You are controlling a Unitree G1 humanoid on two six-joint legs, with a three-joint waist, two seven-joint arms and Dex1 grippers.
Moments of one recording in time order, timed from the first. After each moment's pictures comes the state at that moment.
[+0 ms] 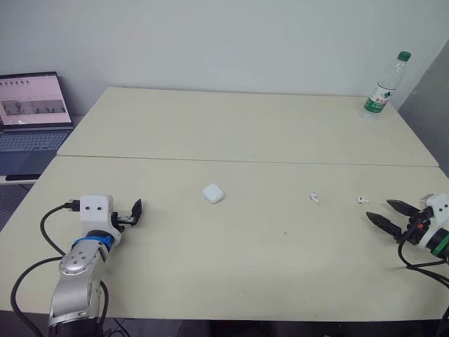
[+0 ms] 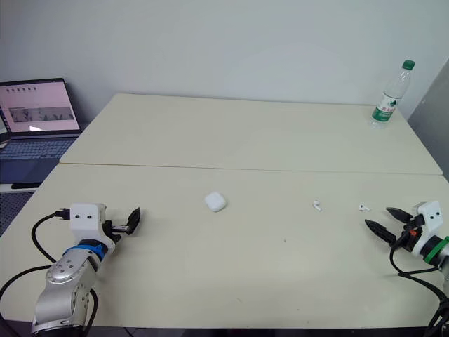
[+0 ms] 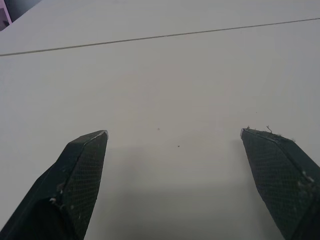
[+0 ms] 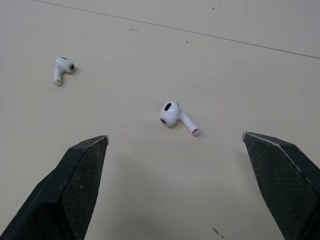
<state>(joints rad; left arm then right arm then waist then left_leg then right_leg) -0.01 0.44 0.34 0.00 -0.23 0.23 -0.27 -0.20 -0.77 -0.37 0.65 0.38 -0.03 1.09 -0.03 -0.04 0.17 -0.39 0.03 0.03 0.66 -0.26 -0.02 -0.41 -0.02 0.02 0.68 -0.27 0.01</state>
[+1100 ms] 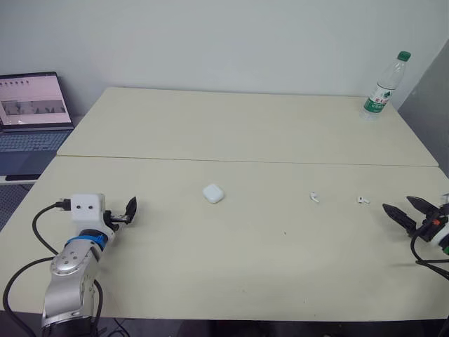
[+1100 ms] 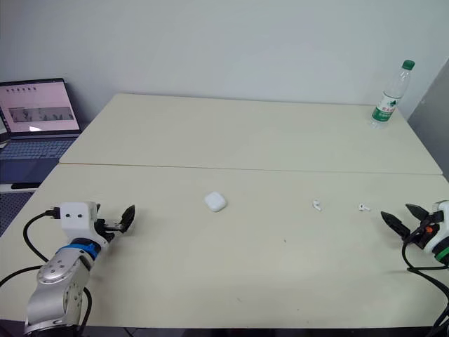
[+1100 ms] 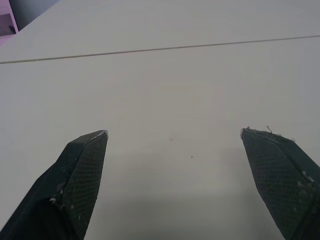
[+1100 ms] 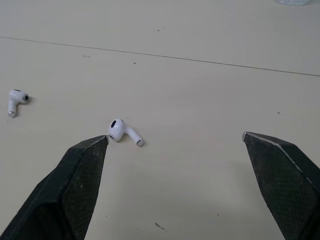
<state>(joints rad) -0.02 0.46 0.39 0.00 -0.28 0.23 -0.33 -0.20 -0.78 -0.47 0.67 0.42 0.02 1.00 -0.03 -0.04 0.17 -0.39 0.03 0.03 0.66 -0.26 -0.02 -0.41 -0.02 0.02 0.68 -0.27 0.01</state>
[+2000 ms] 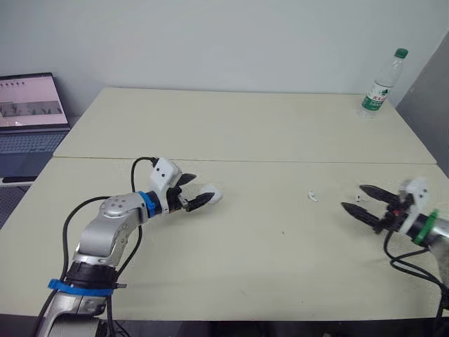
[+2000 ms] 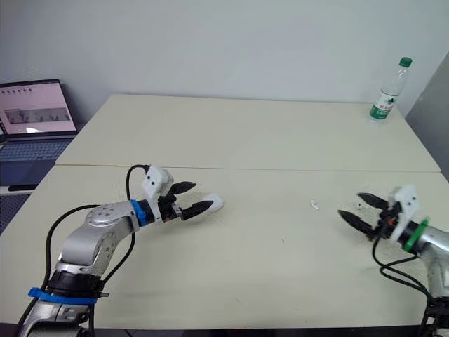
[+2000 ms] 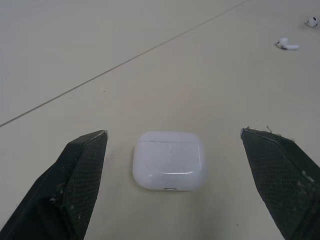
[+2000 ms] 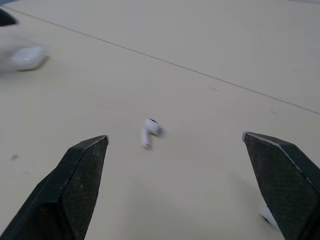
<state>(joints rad) -0.38 0.60 -0.03 0.04 -0.37 0.45 -0.82 -0.13 -0.71 -0.28 0.09 0.49 0.25 1.03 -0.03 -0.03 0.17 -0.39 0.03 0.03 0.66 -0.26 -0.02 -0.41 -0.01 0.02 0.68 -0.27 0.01</state>
